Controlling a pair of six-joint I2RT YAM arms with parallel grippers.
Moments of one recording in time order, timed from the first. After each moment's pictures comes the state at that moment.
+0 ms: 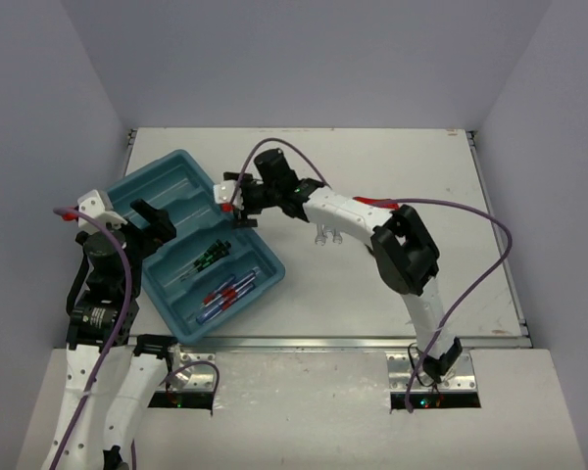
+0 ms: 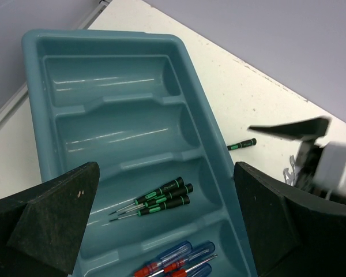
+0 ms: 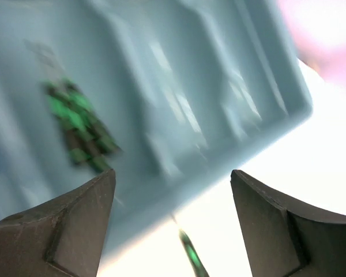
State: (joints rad) left arm -0.04 0.52 0.81 -0.58 -0.33 -0.47; right arm 0.79 2.16 1.70 -0.07 -0.56 -0.93
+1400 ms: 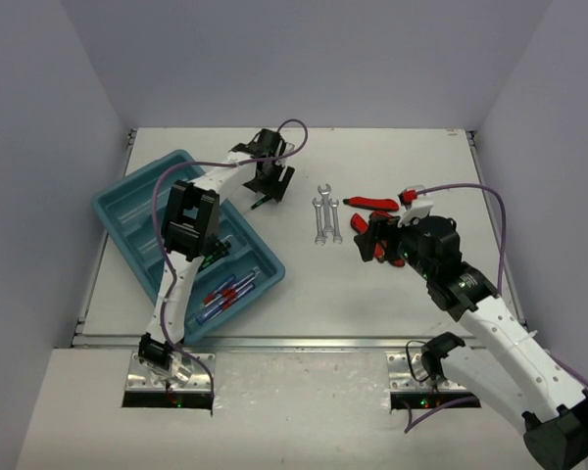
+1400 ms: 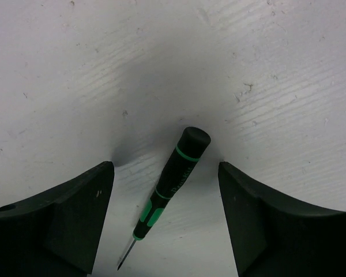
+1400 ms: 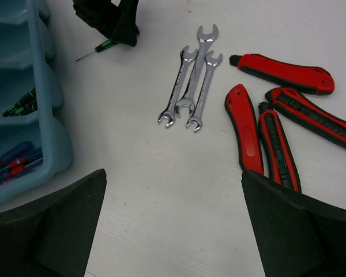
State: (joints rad) left arm -0.35 2.41 2.03 -0.72 -0.04 0.05; right arm 0.45 0.77 0.61 -0.24 0.04 0.26
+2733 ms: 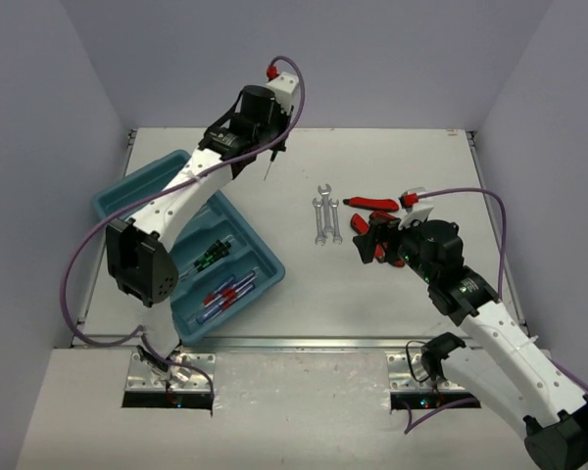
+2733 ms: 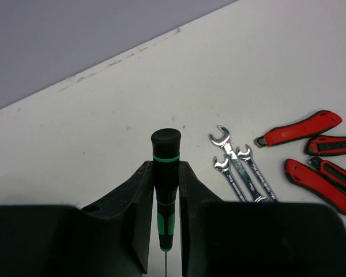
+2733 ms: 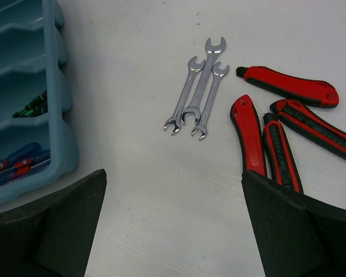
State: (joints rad) left arm -0.47 1.88 1.87 -0.45 -0.06 0.00; right arm 0.45 0.74 0.58 -0.19 0.01 0.24
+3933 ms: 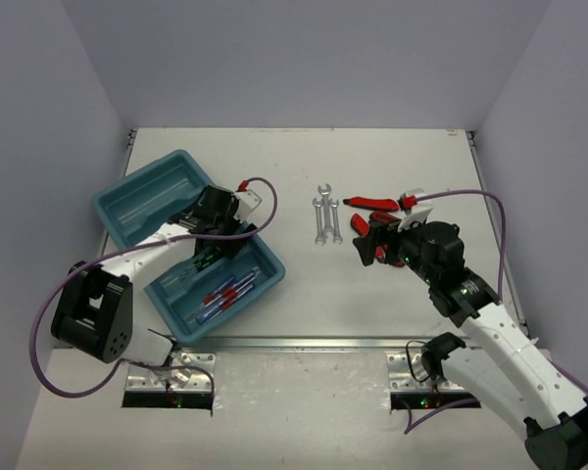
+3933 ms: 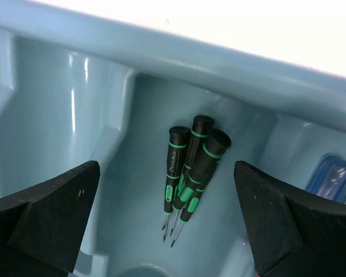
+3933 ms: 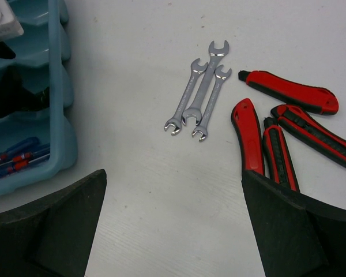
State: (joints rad) left arm -0.35 1.41 0.86 -0.37 -0.17 0.40; right arm 0.45 0.72 0.57 -0.18 -0.01 0.21
